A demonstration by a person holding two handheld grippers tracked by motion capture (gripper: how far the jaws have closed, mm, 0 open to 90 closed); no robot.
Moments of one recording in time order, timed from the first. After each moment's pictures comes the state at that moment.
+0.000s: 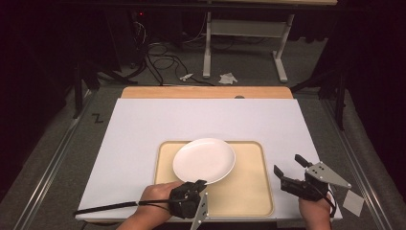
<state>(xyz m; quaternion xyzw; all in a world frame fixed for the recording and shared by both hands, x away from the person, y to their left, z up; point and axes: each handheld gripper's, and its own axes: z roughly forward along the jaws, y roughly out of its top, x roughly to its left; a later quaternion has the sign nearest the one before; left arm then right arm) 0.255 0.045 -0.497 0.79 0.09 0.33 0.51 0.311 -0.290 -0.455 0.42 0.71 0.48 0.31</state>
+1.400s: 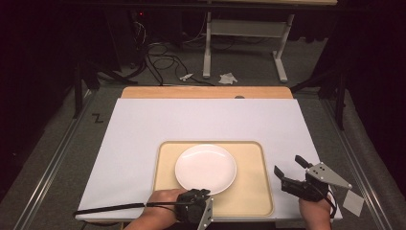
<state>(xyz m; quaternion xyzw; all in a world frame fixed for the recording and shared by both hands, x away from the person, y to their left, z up) 0.250 0.033 -0.526 0.82 0.10 0.27 0.49 0.310 -0.292 -0.457 0.42 0.71 0.48 0.30</state>
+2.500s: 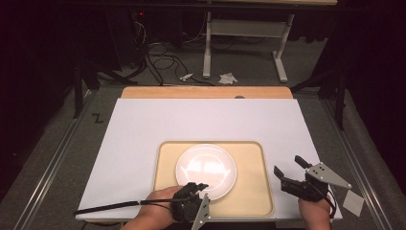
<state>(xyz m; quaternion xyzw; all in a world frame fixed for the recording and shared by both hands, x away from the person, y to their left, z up) 0.251 0.042 -0.506 0.80 0.14 0.26 0.52 0.311 -0.292 -0.458 0.43 0.71 0.48 0.30</state>
